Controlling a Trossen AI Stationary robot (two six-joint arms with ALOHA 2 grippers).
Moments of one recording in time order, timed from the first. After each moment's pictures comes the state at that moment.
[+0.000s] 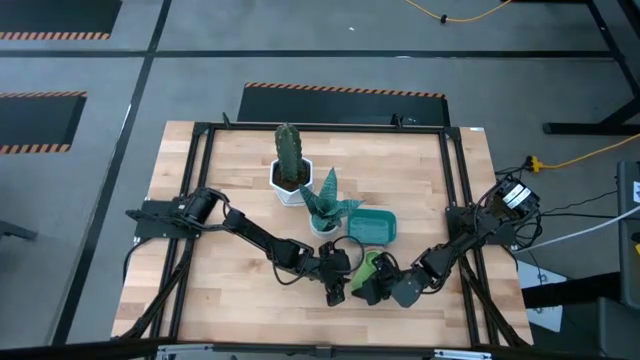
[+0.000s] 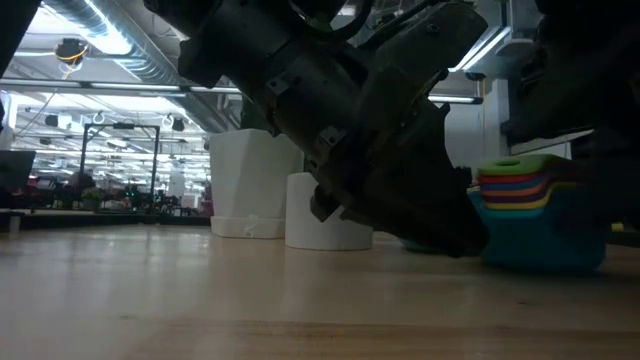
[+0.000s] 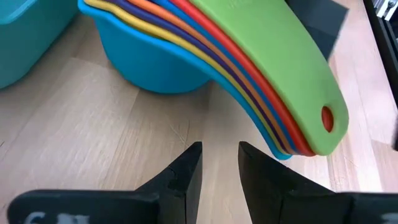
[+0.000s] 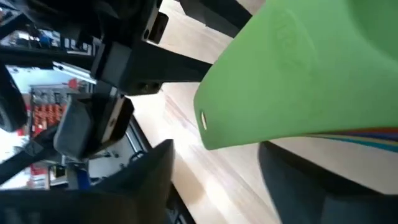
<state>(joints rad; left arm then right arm) -0.36 2.17 1.33 0.17 -0.22 -0.57 0.71 1.74 0.69 0.40 0.43 1.72</state>
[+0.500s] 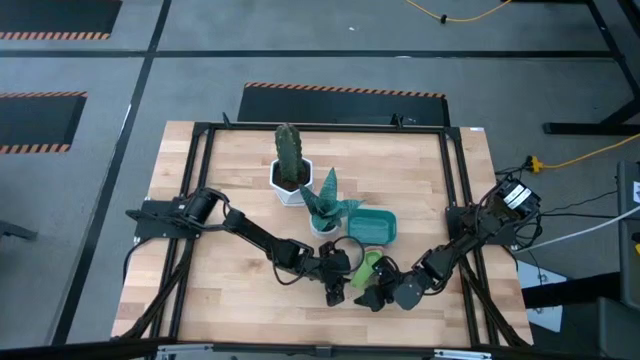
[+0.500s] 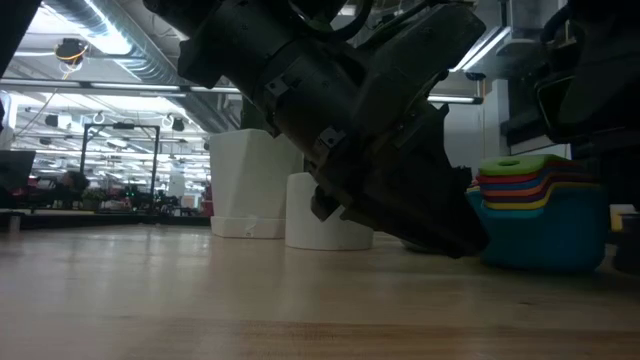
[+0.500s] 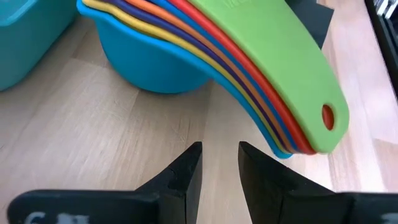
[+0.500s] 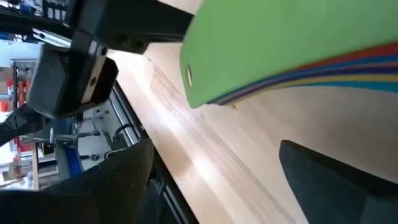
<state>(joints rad) -0.36 2.17 1.33 0.17 -0.22 -0.56 0.74 1.74 0.69 0.37 0.36 1.70</state>
